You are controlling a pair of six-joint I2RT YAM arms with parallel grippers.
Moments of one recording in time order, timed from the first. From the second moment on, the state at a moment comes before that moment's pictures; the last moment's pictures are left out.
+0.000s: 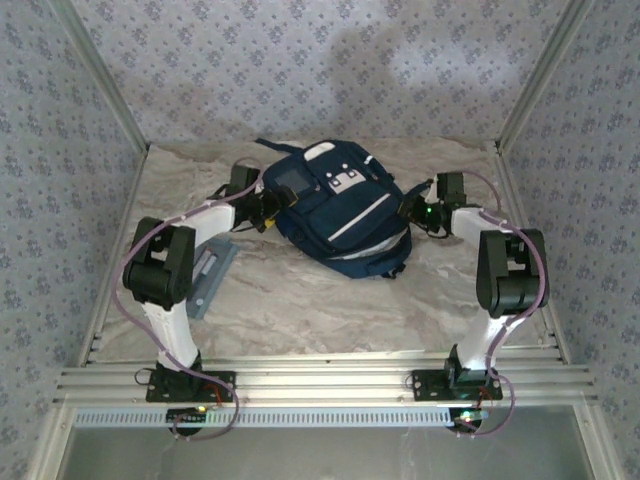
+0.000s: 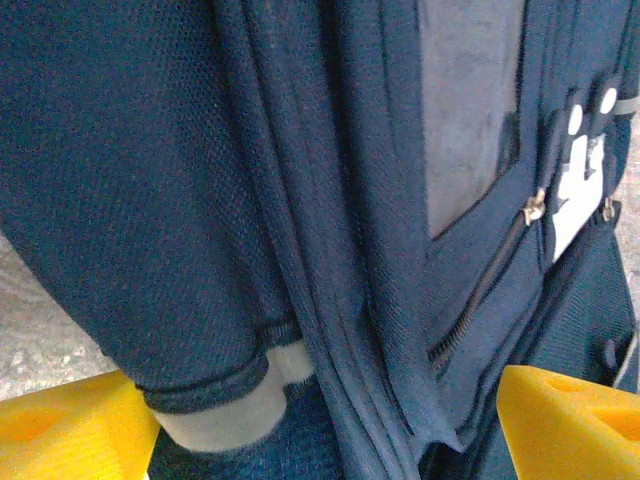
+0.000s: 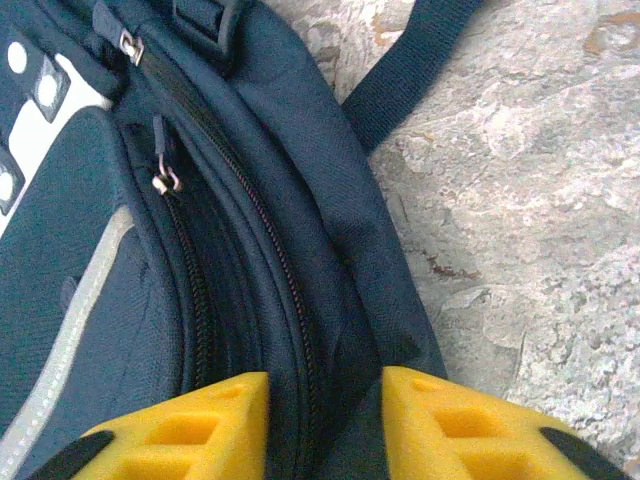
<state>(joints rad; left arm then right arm) -0.32 1.91 1.24 -0.16 0.34 -0.93 0.03 1.78 1.06 -0.16 -0.37 0.49</state>
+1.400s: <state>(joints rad) -0.52 2.12 2.01 -0.91 0.07 -0.32 0.08 1.44 0.93 -0.44 -0.35 0.44</state>
